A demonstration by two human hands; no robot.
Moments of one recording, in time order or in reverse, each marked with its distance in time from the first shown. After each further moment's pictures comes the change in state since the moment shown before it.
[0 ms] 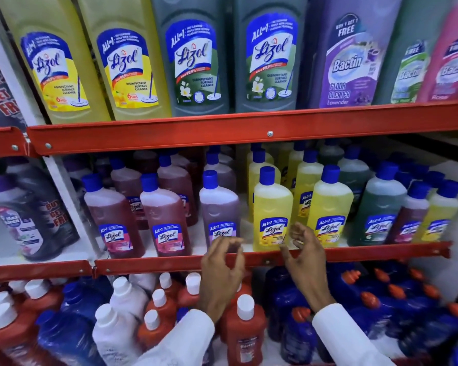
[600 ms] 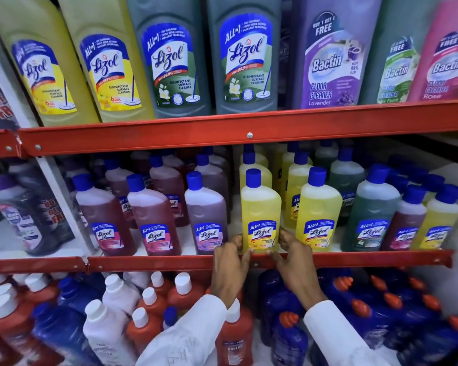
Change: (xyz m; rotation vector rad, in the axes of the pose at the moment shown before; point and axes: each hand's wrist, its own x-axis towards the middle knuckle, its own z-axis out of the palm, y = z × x) left_hand 0.013 0.005 0.060 0.129 -0.222 -0.212; right_hand 0.018 0.011 -0.011 -0.026 -0.234 -0.022
